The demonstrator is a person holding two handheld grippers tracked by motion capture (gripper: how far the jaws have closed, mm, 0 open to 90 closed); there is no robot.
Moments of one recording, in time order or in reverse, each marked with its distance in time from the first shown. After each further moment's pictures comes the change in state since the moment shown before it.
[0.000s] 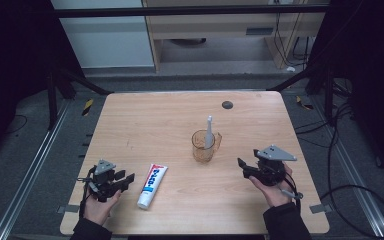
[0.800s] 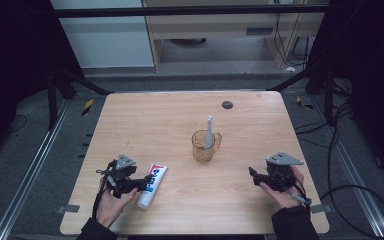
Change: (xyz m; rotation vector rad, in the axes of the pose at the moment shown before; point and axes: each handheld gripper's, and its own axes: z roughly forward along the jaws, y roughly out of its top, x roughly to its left) left arm -0.040 0.026 0.019 0.050 -0.030 0.109; right arm -0.025 -0.031 -0.002 0.134 -0.053 0.015
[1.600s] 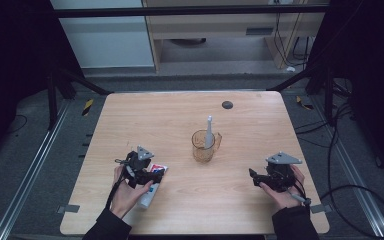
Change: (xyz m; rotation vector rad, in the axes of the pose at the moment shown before) left arm -0.025 0.031 0.026 0.085 0.049 0.089; right arm -0.002 -0.002 0.004 0.041 -0.011 0.012
